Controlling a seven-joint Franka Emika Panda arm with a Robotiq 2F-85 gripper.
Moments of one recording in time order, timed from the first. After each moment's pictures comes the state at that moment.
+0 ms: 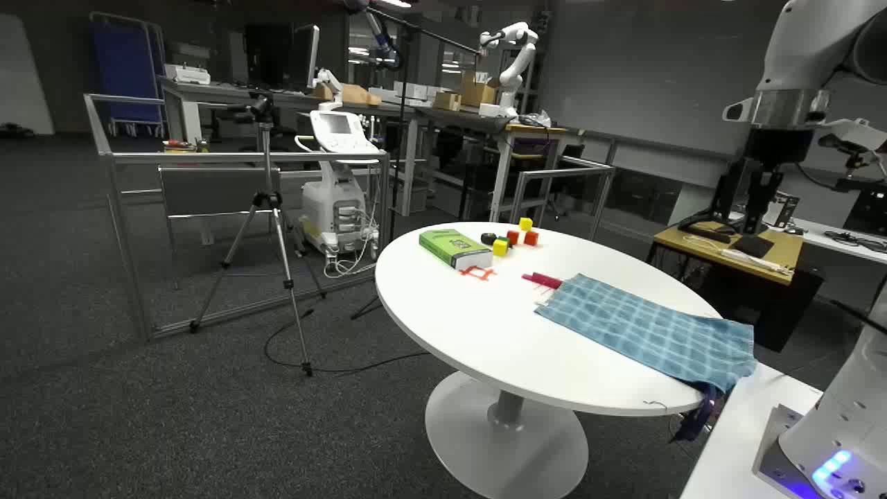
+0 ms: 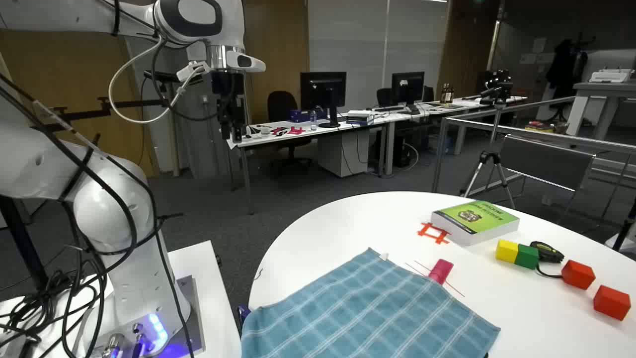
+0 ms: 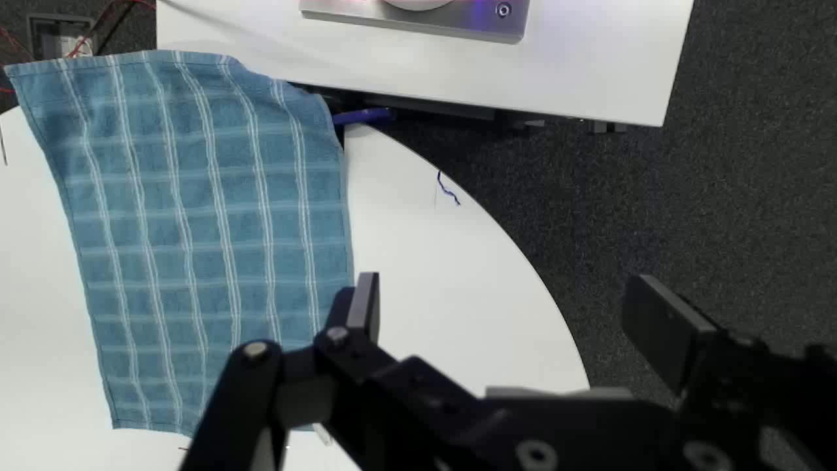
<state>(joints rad) 0.11 -0.87 0.17 -2.49 0.06 1.53 0.10</state>
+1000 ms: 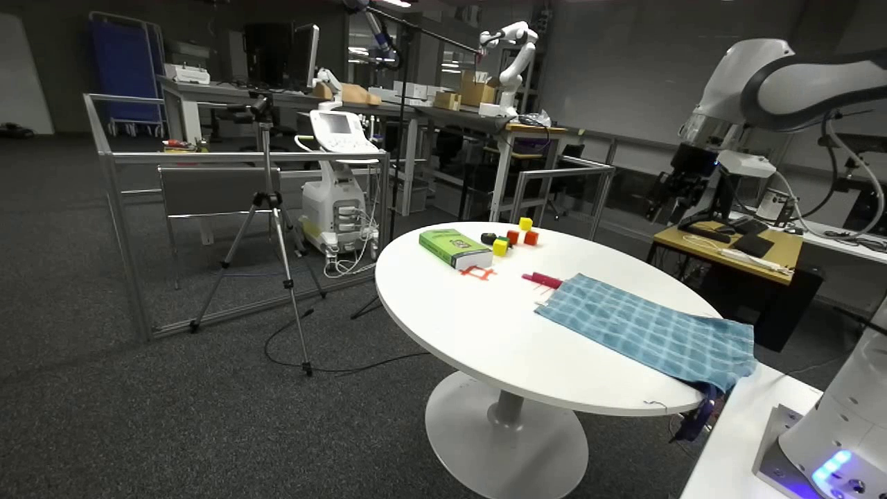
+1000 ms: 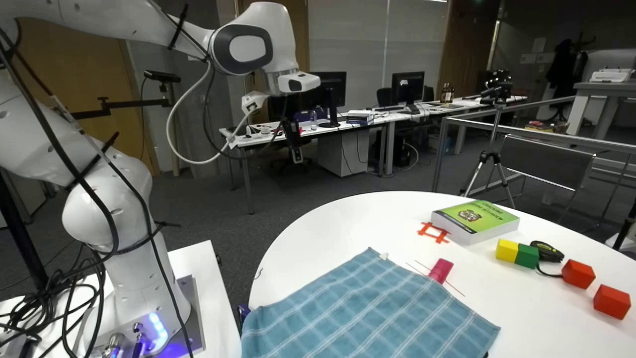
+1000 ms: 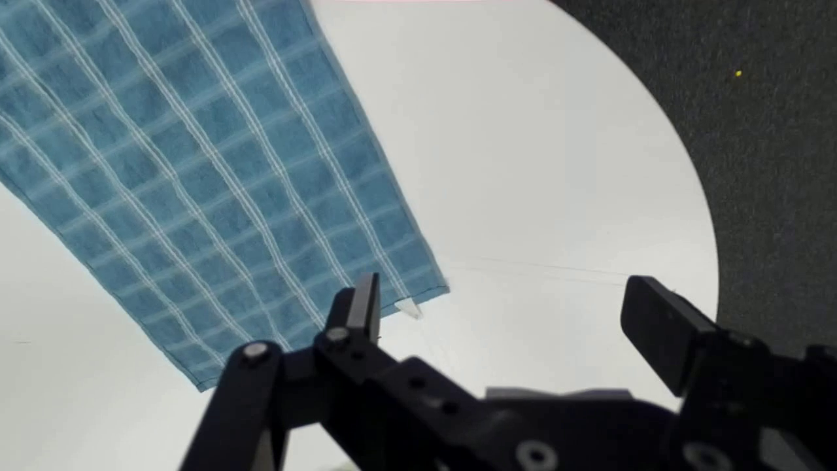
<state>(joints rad) -0.06 -0.62 0.07 -2.54 0.07 2.06 0.23</state>
